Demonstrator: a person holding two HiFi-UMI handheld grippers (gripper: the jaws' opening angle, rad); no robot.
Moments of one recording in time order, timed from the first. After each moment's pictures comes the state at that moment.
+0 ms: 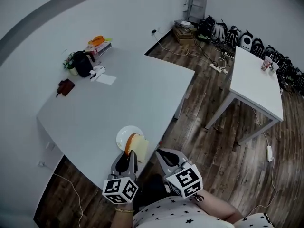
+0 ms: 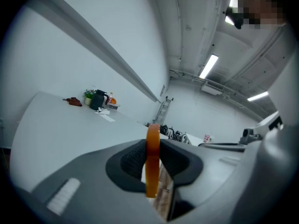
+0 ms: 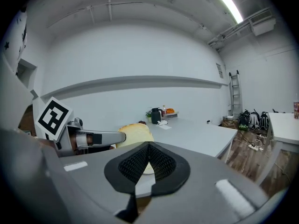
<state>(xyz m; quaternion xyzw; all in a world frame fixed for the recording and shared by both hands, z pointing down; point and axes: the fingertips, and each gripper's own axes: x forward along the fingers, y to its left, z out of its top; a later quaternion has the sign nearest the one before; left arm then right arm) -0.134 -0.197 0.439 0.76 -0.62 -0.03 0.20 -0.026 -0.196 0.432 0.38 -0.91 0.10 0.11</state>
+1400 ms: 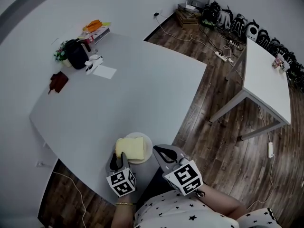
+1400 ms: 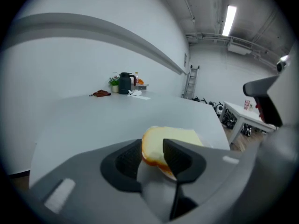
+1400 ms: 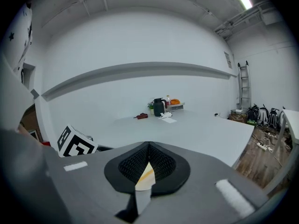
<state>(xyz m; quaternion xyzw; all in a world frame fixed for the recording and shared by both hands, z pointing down) -0.258 -0.274 0.585 0.63 -0.72 0.17 0.23 -0.095 -0.291 0.475 0.34 -0.92 0.12 0.16</state>
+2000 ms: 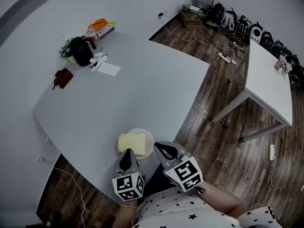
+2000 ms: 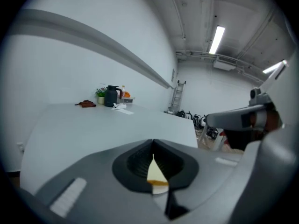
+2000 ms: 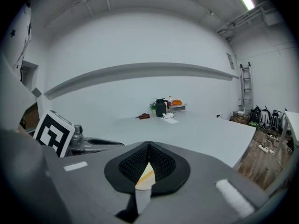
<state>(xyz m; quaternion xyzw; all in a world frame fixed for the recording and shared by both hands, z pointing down) -0.199 -0.265 0.518 0.70 -0.68 0.09 0.19 -0.095 -0.281 0.477 0.33 -0.92 0.11 0.16</state>
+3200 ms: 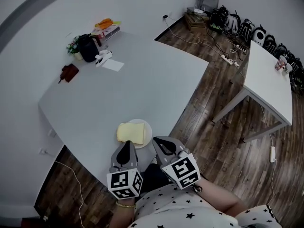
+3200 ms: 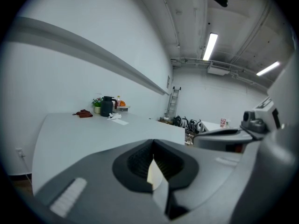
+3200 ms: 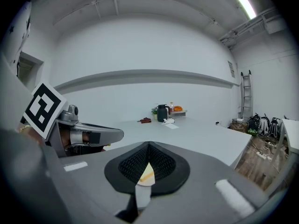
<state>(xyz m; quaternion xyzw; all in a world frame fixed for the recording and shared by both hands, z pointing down) -0.168 -0.230 0.450 0.71 -0.68 0.07 0.16 -0.080 -0.245 0.451 0.33 -0.93 0.08 0.14</state>
